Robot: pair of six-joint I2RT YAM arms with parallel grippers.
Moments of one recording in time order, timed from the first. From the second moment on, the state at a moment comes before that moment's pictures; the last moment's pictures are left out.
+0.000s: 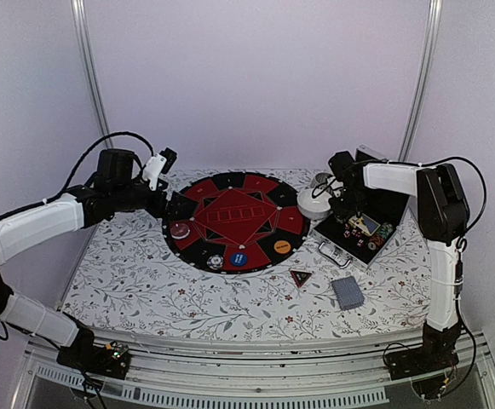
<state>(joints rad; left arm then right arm) -0.42 1.33 0.97 -0.13 0.19 0.16 0.36 2.16 1.67 -0.68 0.28 -0.06</state>
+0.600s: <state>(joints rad) -0.41 1.36 0.97 -0.13 0.27 0.14 0.35 2.14 1.64 -0.65 0.24 -0.05</state>
